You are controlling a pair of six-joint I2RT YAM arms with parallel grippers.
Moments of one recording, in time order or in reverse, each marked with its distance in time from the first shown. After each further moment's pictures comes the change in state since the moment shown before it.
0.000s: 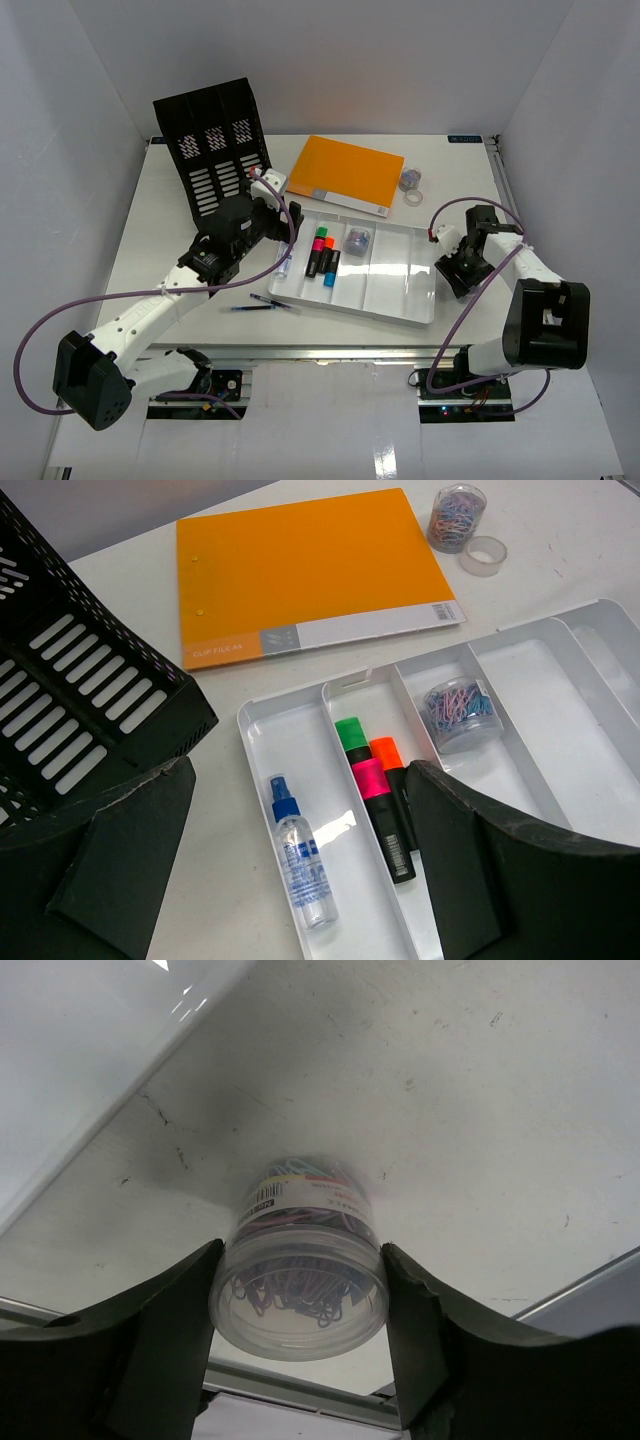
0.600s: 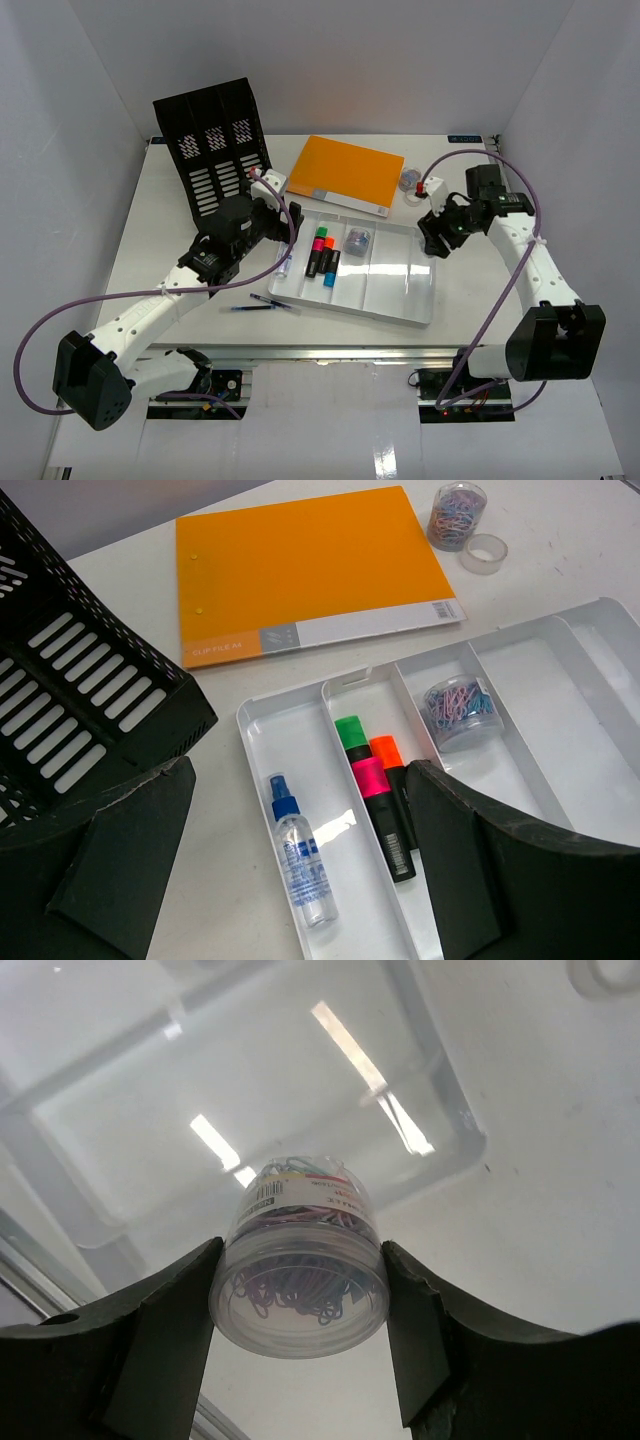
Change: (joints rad) left arm 0.000 0.000 -0.004 0.001 0.001 0.000; right arm 0.122 -0.066 0.342 -0.133 -0.393 0.021
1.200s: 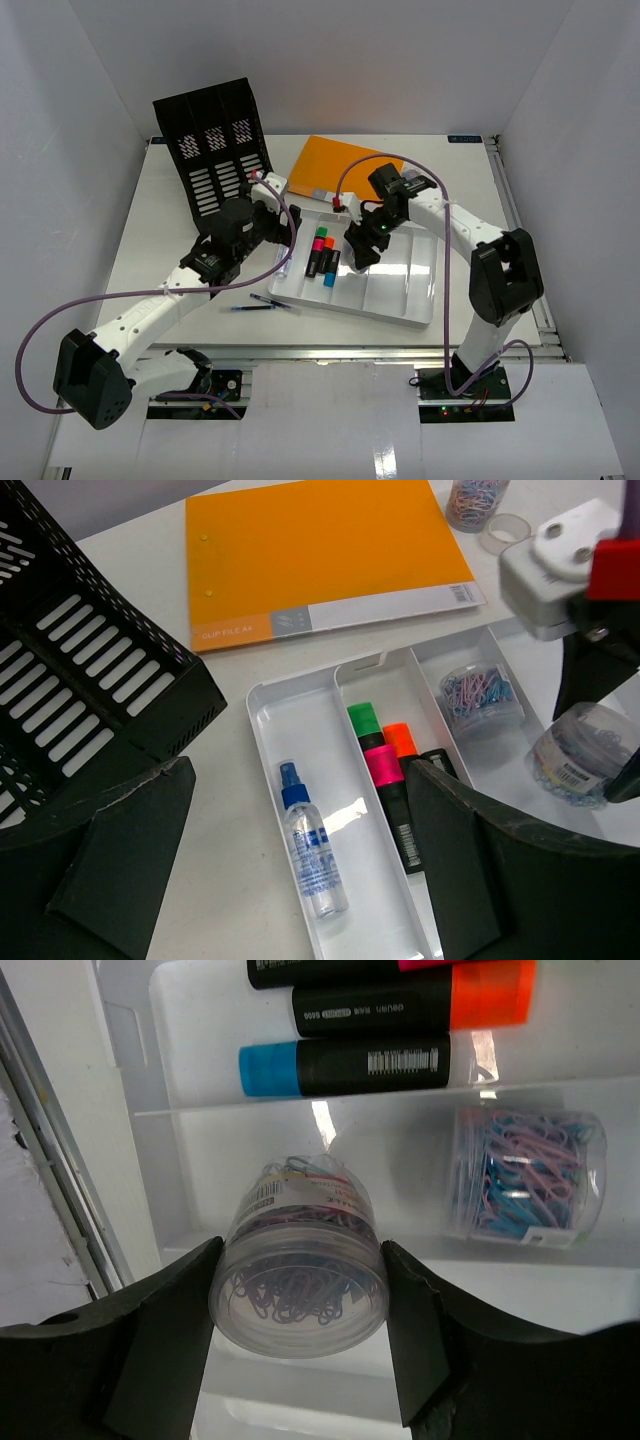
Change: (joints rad) left arm 0.000 0.005 -0.022 0.005 -0.029 0.010; right arm 0.432 0.420 0.224 0.031 -0.139 0.098
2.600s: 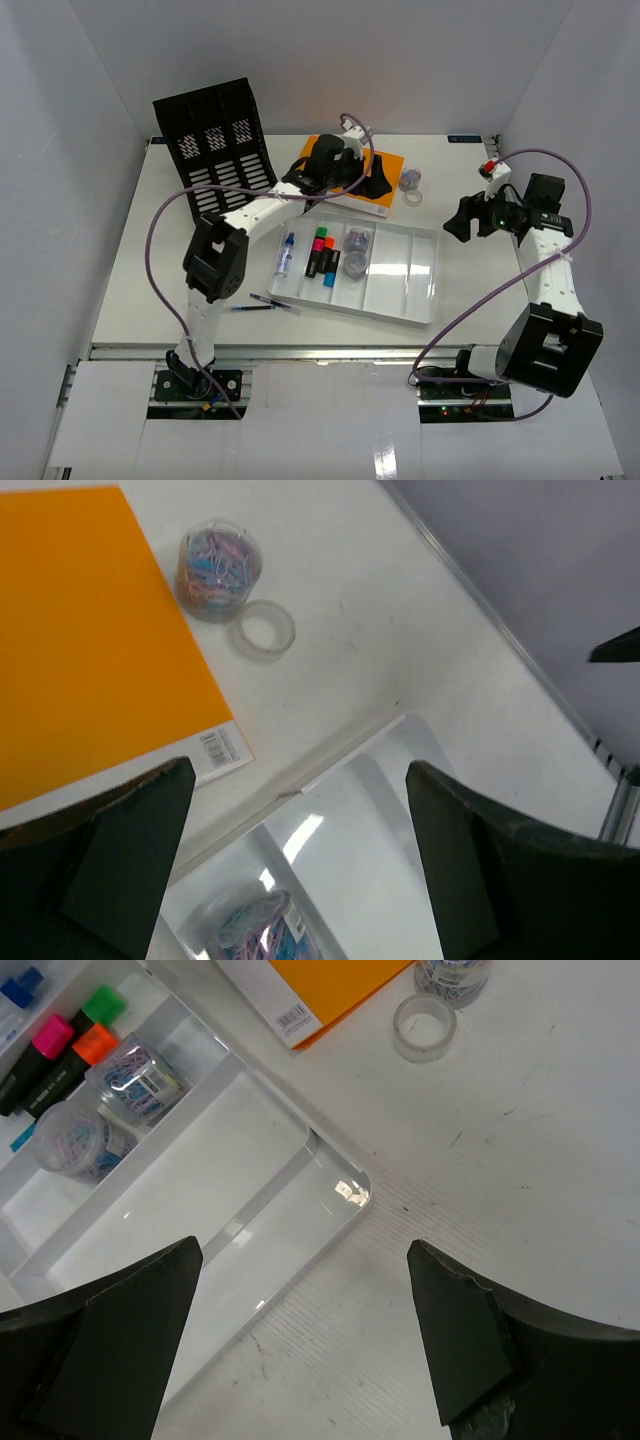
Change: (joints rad) left arm -0.053 1.013 0.960 -0.058 0.460 -0.353; right arm -0.822 -0.473 -0.357 0.342 -0.247 0.130
